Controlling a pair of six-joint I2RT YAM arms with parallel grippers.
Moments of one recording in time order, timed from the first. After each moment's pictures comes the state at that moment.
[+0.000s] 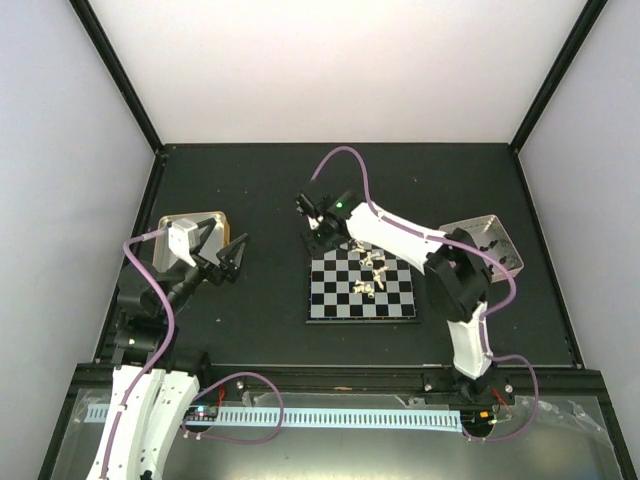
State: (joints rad) left arm -0.09 0.40 0.60 -0.18 0.49 -0.26; right arm 0.85 1.96 1.61 -0.84 0.01 0.37
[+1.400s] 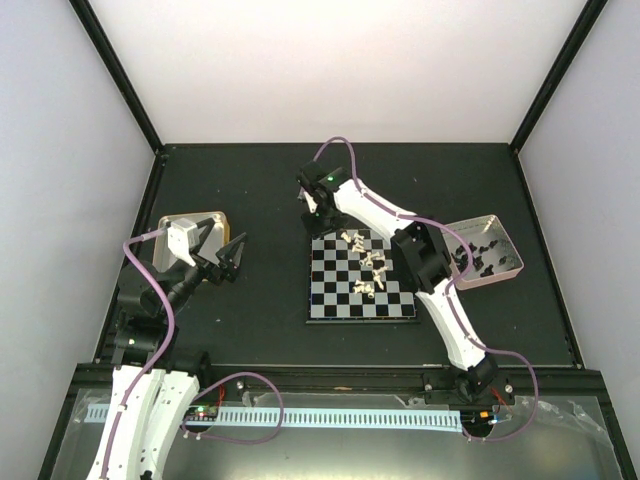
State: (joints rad) left arm -0.09 0.40 0.60 -0.19 0.47 -0.26; right arm 0.70 2.42 2.18 -1.11 -0.08 0.21
